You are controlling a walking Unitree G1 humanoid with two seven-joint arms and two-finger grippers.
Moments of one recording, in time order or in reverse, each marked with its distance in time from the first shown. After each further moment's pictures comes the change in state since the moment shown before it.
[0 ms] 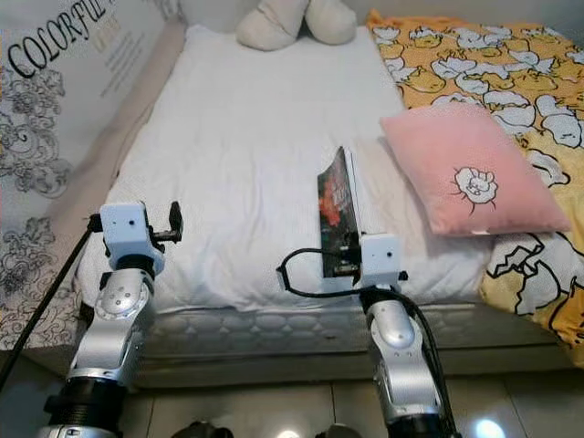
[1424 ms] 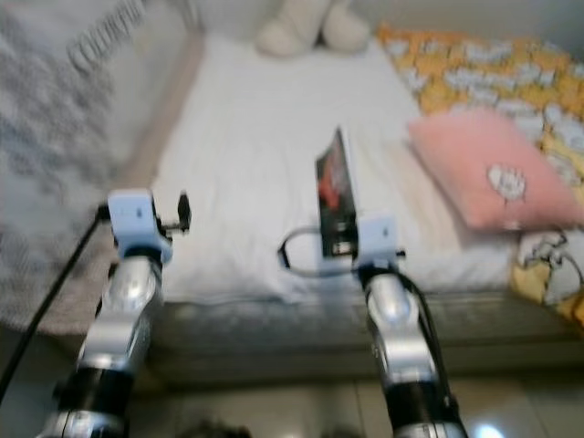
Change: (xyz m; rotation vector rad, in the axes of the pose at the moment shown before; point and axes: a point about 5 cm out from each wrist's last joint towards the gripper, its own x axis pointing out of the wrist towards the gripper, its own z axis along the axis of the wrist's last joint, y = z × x) left arm 0.008 -0.012 0.010 -0.028 -0.024 -0.026; right arm 0.025 -0.006 0.014 -0.029 -0.038 -0.010
